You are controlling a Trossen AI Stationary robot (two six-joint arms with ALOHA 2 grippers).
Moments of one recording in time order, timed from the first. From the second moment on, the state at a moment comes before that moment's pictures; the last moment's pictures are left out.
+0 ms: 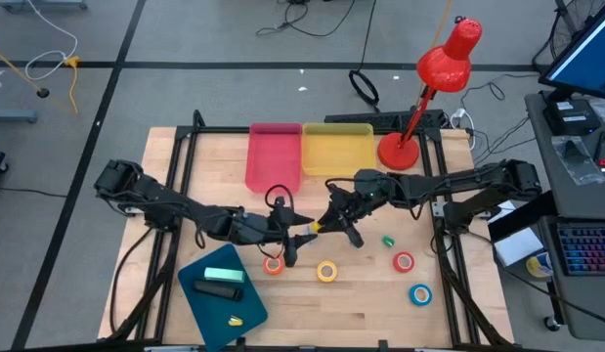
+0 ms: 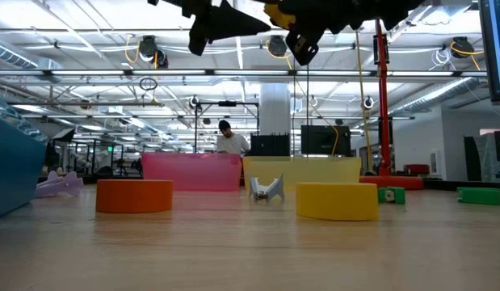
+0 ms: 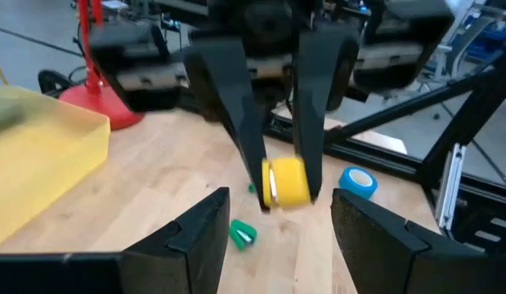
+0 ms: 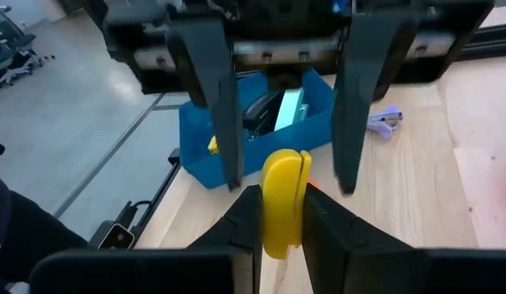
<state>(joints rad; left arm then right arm) -0.29 1.57 0.96 0.37 -0.43 -0.34 0.00 1.39 0.91 0.12 -0.42 0.18</state>
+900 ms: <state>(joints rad) -0.25 1.57 0.96 0.42 -0.33 -0.37 0.00 1.39 0.91 0.13 -0.39 0.15</state>
